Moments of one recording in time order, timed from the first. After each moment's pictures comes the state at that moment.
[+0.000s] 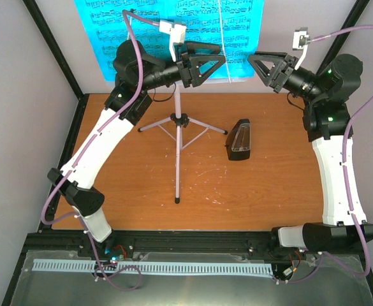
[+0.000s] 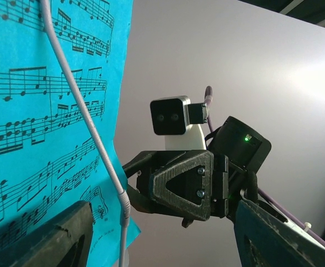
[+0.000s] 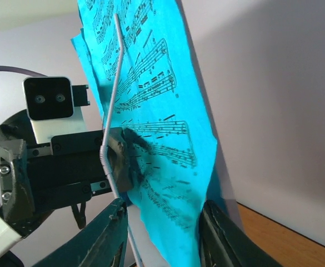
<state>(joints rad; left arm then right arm) -0.63 1.73 2.11 0.00 0.75 -0.58 0.06 1.34 1.71 -0.08 -0.98 0.61</state>
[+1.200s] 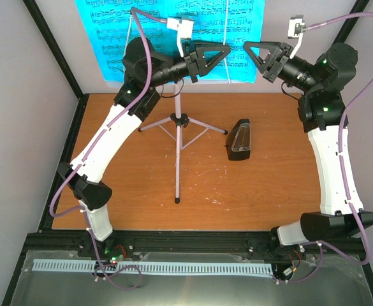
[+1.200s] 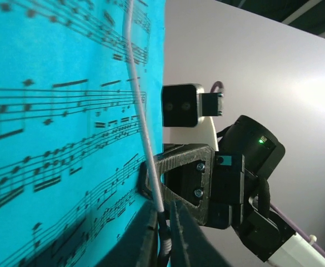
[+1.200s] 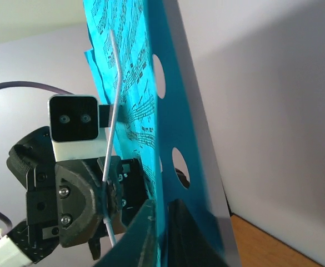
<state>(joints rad) -0.65 1.82 2.20 0.03 0.73 -0.63 0.12 1.43 1.83 -0.06 -0.94 0.63</state>
